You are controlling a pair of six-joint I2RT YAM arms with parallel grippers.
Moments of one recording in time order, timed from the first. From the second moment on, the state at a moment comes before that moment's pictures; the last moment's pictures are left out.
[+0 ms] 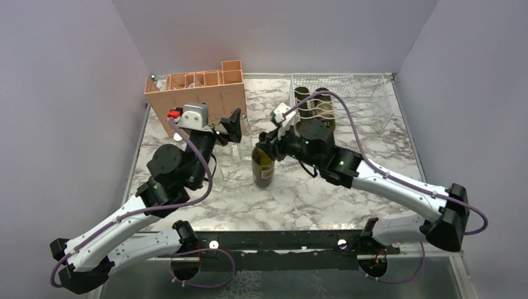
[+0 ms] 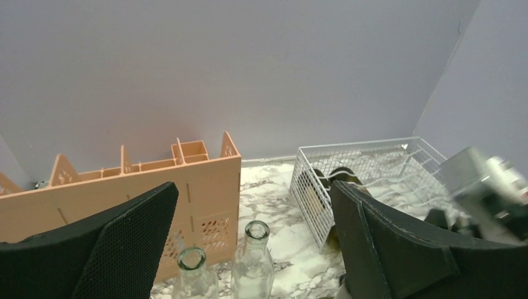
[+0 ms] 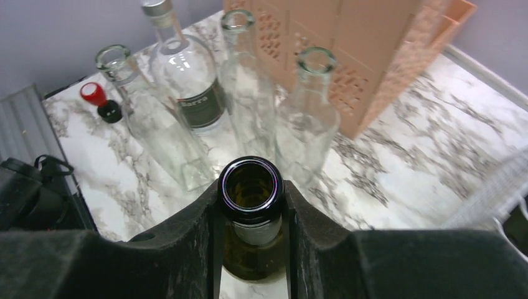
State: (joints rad) left arm -0.97 0.77 1.00 0.08 -0.70 0.09; right arm 0.99 1.32 1.12 -0.01 0.01 0.00
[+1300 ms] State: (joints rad) left arm -0.97 1.19 0.60 0.43 0.18 -0.01; right arm 0.99 0.85 0.98 -0.32 0.50 0.31
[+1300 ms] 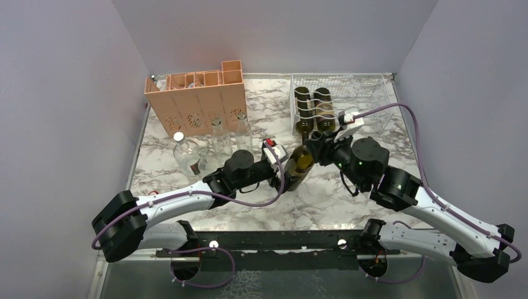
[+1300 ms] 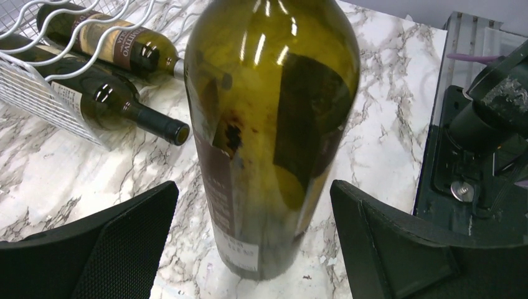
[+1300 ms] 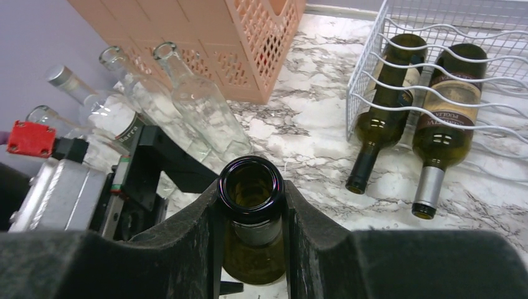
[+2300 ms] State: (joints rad) left arm -0.98 1.32 0.63 0.73 0.19 0.17; right arm 0.99 0.77 1.06 -0.37 0.38 0.34
